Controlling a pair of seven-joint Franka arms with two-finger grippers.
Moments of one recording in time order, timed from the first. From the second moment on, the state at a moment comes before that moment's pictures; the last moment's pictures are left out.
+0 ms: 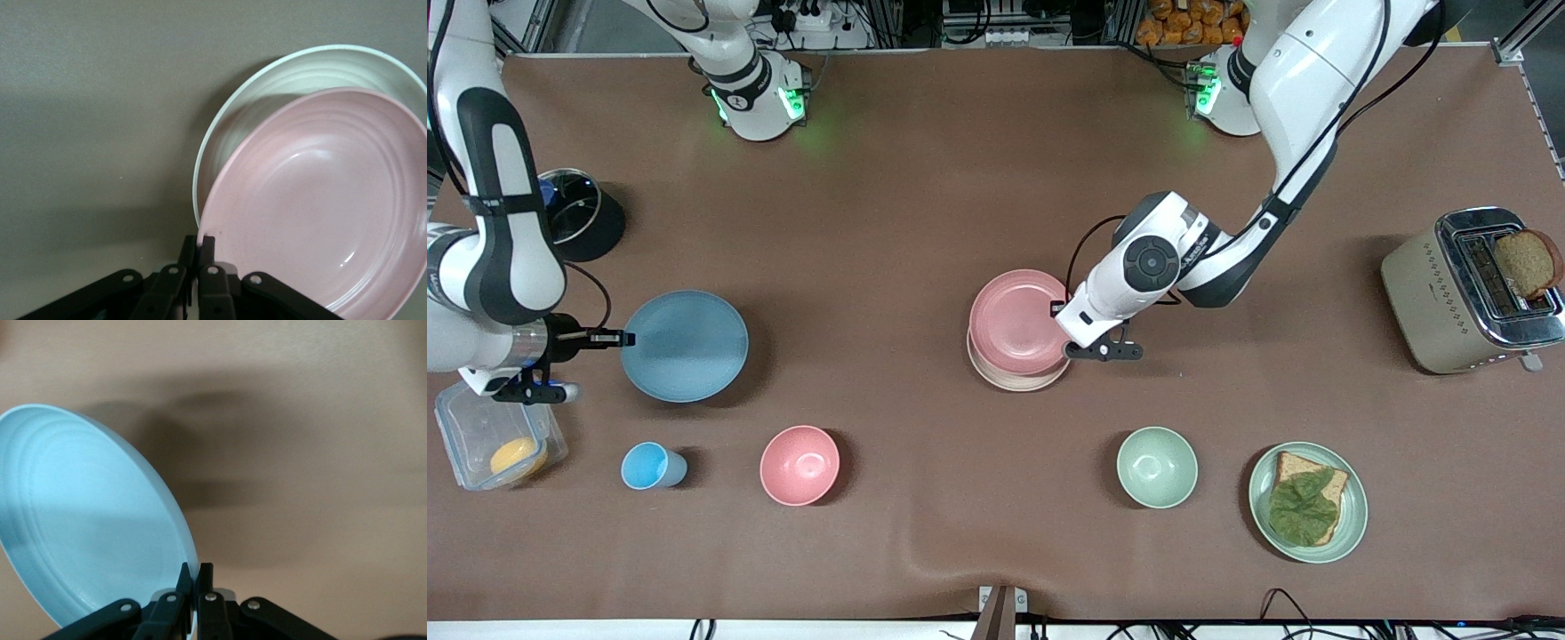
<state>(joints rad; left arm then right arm) -0.09 0.65 -0.57 -1.81 0.16 2.34 -0.67 -0.19 0.45 -0.02 -1.71 0.09 1.84 -0.20</state>
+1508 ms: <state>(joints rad) 0.27 0.23 -0.55 -1.64 0.20 1.92 -0.52 0.16 0.40 -0.01 -1.61 0.51 1.64 0.12</state>
